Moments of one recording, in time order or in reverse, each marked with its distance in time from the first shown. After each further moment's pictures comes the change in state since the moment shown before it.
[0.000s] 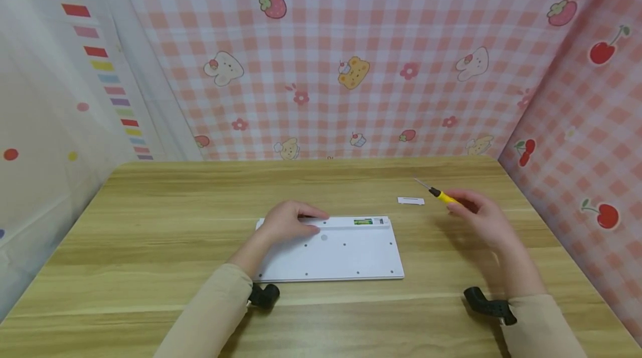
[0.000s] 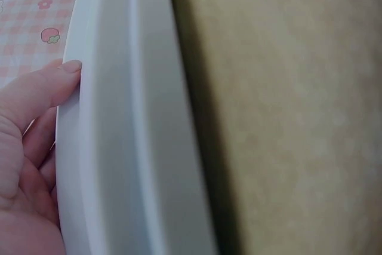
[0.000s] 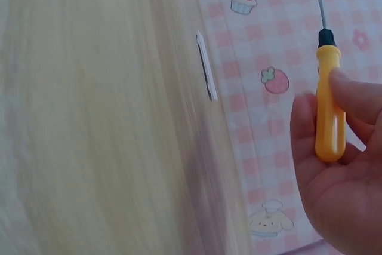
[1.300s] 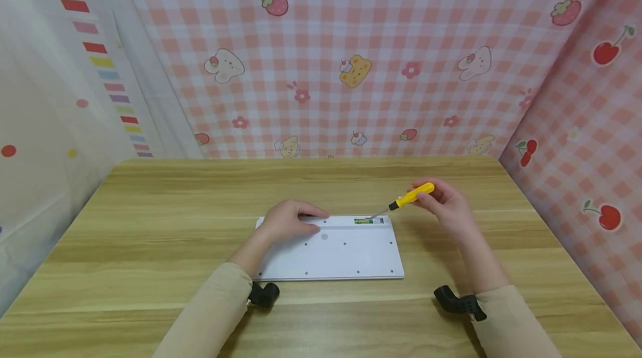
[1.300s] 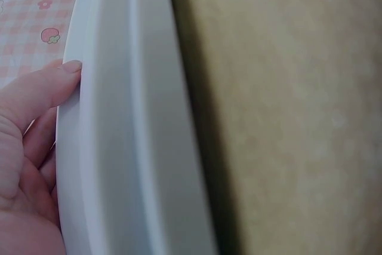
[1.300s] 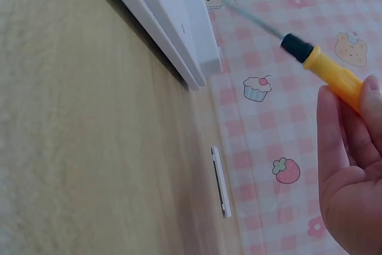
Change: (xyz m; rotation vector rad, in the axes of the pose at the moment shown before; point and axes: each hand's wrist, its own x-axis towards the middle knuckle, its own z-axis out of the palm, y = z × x) left_hand -0.001 0.001 -0.001 0.010 0.000 -0.002; right_hand 0.022 -0.031 0.054 0.326 0.018 -0.008
